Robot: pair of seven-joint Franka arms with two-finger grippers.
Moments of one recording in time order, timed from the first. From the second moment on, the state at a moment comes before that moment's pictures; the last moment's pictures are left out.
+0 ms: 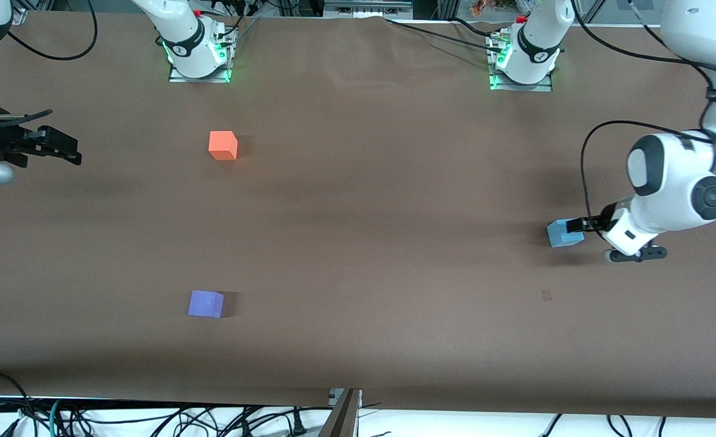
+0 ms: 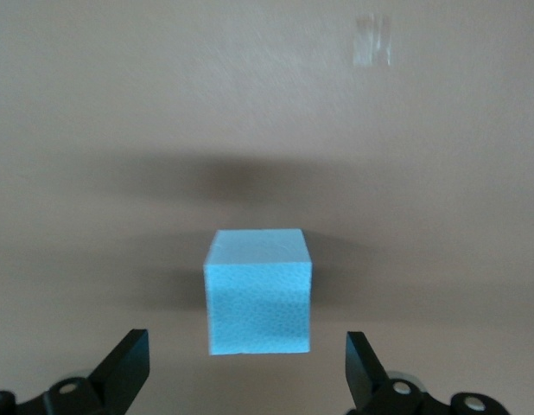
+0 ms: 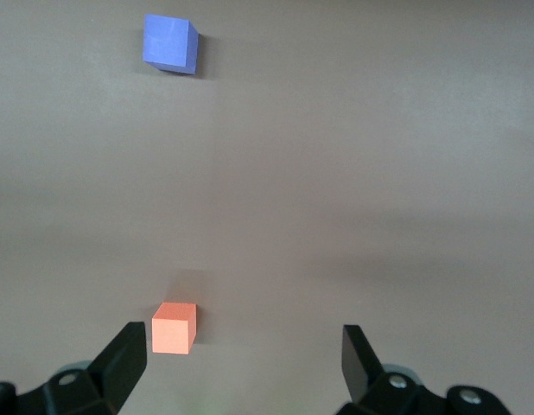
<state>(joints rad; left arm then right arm) 0.08 0.40 0.01 -1.96 -0.07 2.20 0.00 -0.01 0.11 0.02 -1.50 -0.02 1.54 -0.07</state>
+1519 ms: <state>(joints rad) 0.07 0.47 0.00 -2.00 -0.08 2.38 0.08 0.00 0.18 0.02 -1.51 -0.02 1.55 -0.07</state>
